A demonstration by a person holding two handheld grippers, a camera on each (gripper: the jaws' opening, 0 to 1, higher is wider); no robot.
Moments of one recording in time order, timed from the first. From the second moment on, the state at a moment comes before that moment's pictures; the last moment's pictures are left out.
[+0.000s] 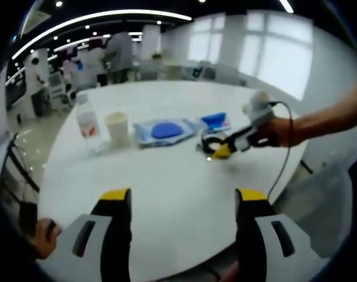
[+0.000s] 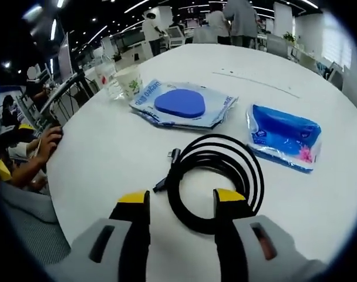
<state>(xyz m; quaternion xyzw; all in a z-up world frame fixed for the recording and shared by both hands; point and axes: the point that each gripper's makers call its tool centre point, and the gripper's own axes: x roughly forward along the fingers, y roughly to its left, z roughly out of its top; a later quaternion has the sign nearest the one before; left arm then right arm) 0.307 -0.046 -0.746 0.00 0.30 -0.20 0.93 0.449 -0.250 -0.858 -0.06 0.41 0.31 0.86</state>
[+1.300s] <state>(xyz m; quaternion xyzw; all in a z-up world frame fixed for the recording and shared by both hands) 0.307 -0.043 -0.745 -0.03 0.30 -0.20 0.93 0.410 -0.297 -0.786 0.01 0.32 0.26 0.91</state>
